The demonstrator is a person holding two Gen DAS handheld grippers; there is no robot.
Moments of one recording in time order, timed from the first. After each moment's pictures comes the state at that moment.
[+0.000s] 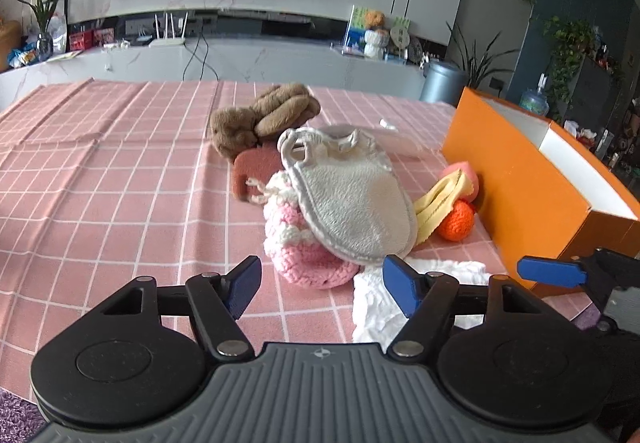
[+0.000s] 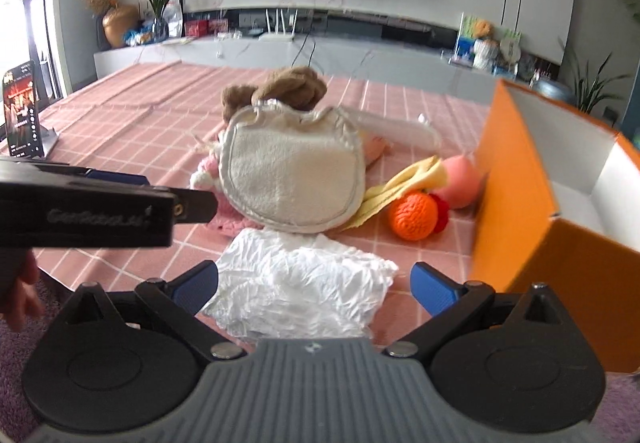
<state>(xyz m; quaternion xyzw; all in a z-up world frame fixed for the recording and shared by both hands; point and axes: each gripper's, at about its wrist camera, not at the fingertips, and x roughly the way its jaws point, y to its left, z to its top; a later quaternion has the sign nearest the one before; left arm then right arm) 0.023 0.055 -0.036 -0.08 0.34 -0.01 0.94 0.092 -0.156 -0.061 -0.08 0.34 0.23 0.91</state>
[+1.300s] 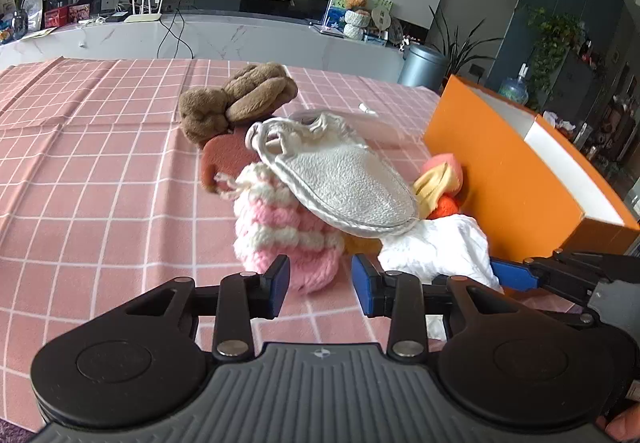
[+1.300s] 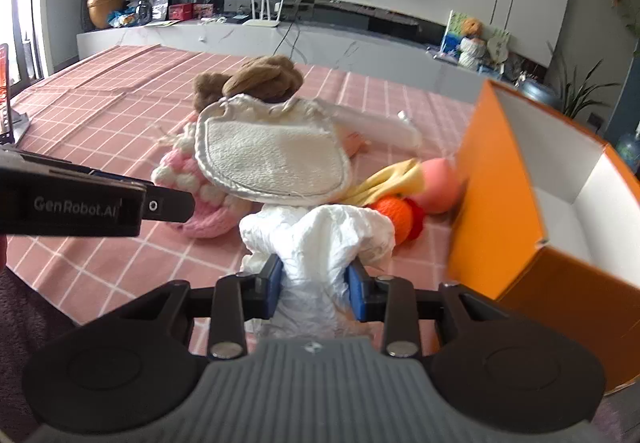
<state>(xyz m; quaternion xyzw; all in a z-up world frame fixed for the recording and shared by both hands) 0.047 0.055 -0.036 -0.10 0.36 -0.06 0.93 0.106 -0.157 -0.058 -0.12 0.34 0.19 0.91</state>
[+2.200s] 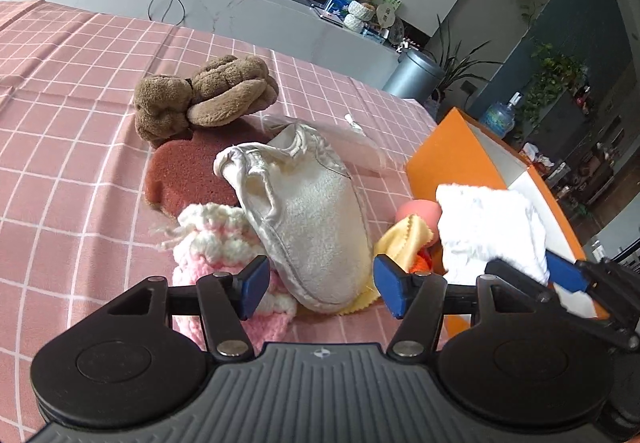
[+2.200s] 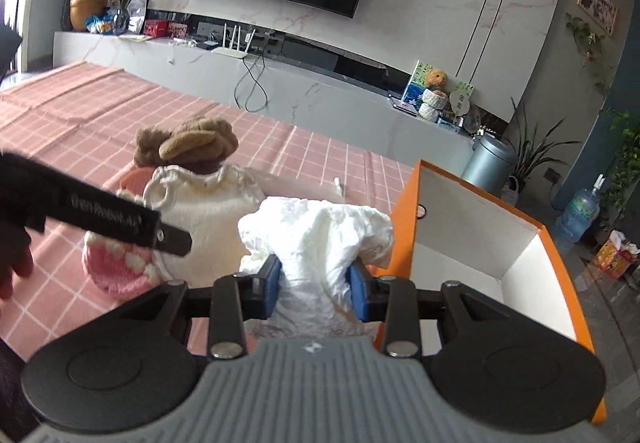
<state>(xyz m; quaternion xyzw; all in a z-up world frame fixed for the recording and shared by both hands) 0.114 0.060 -0.038 -0.20 0.38 -0.08 0.90 0.140 -0.176 -0.006 -0.17 0.27 0.15 0.93</state>
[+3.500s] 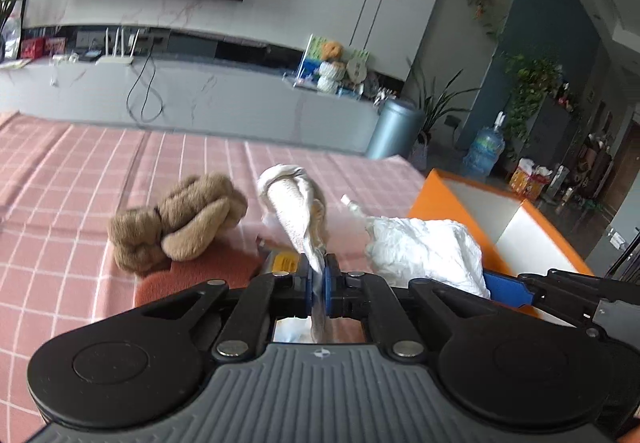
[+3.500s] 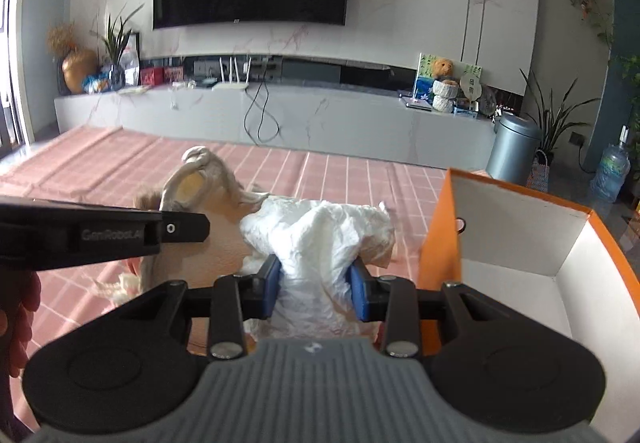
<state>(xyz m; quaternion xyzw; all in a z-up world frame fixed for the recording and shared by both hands) 0.125 0.044 0.006 -0.12 0.27 -0.09 0.95 0.181 -0.171 -0.002 -0.06 0.27 0.17 0.95</state>
